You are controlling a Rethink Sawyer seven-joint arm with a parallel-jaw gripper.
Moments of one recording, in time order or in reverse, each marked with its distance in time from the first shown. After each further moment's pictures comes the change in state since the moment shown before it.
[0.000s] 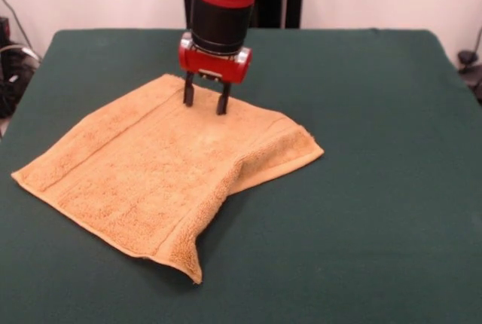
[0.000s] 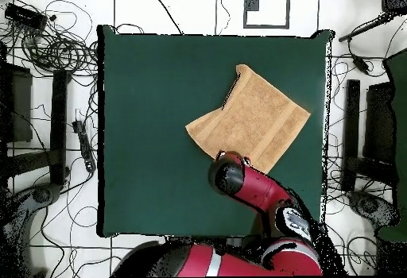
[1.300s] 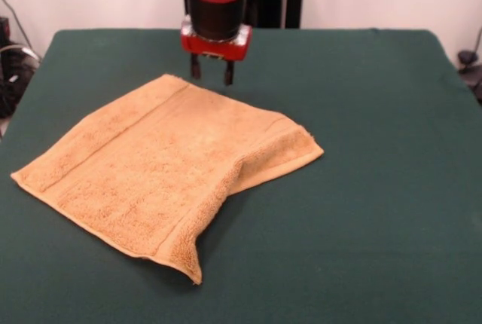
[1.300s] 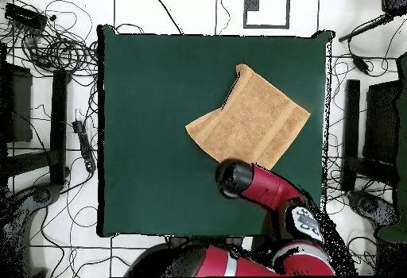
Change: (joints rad) arm -0.043 -0.005 0.000 -0.057 -0.100 0.347 0.000
